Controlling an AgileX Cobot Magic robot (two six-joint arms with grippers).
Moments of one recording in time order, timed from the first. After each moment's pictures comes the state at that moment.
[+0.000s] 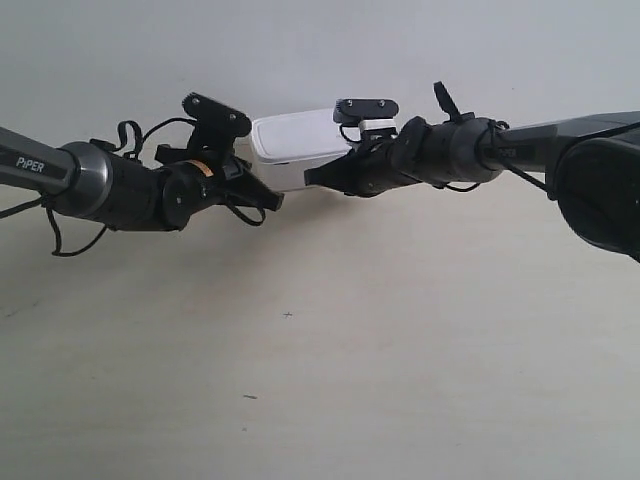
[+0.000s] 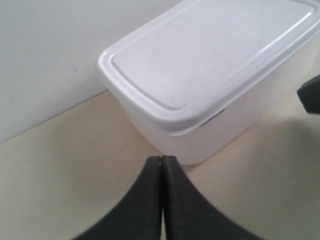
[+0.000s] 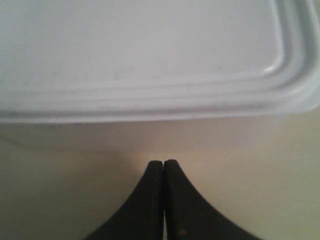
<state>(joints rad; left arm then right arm) -0.29 2.30 -1.40 -0.26 -0.37 0.40 0.36 2.54 -1.88 0.58 0.18 -0.41</state>
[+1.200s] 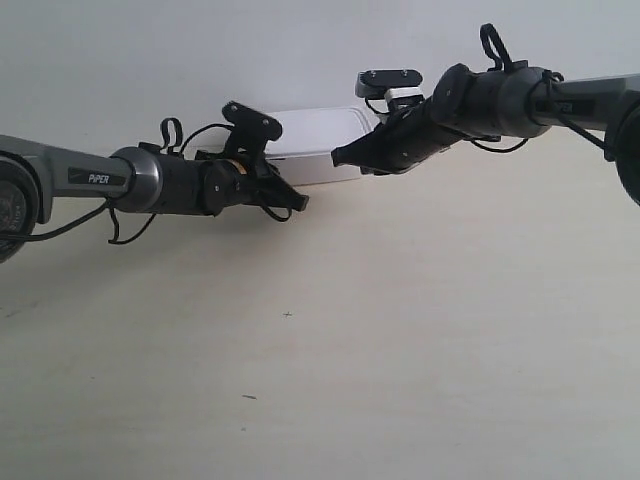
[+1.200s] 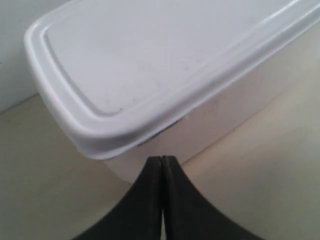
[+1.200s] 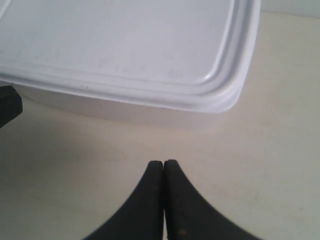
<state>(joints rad) -0.29 2.52 -1.77 -0.21 -0.13 0.37 0.28 2.43 -1.88 0.48 0.42 -0.41</state>
